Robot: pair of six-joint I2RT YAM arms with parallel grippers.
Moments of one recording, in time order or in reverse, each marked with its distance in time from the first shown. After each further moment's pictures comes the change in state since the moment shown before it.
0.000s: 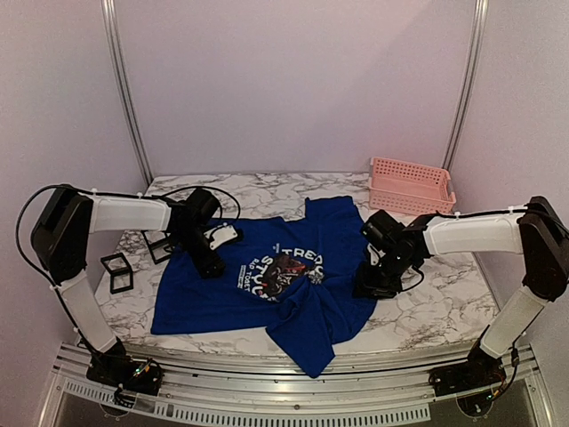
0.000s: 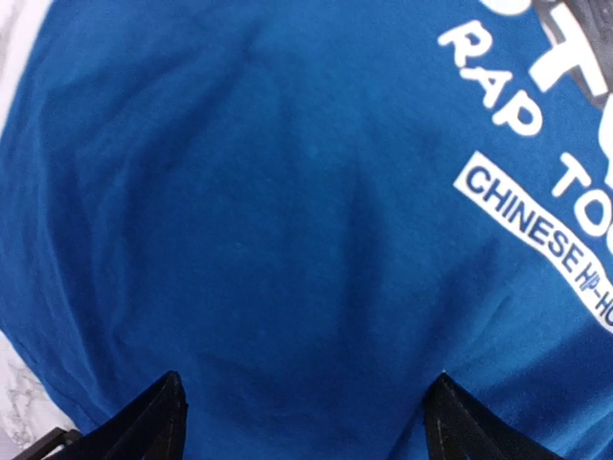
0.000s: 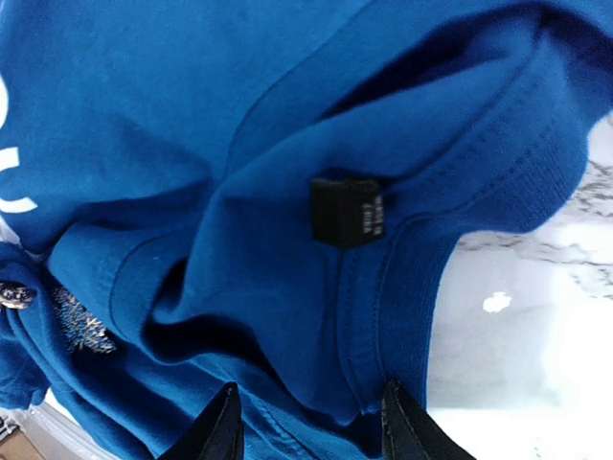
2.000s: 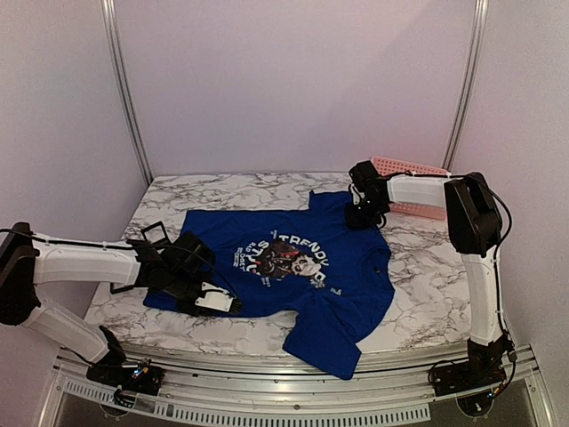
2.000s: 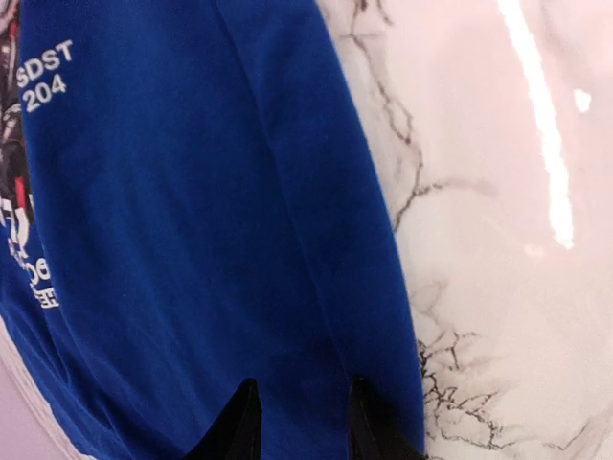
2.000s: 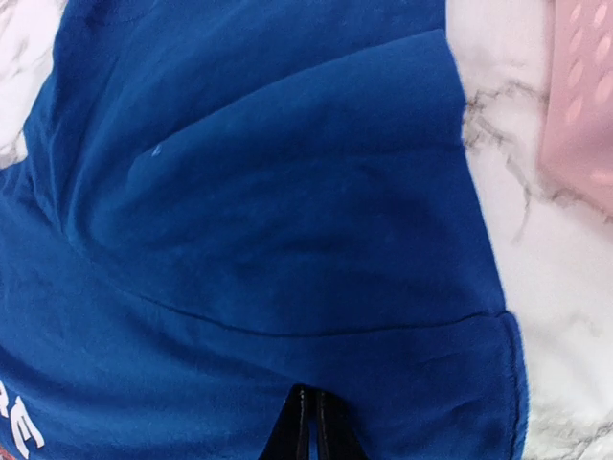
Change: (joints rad) left arm -0.272 -0.388 -0.436 0.080 0.032 0.602; right arm -0.261 0.608 0.766 0.085 0.203 -0.439
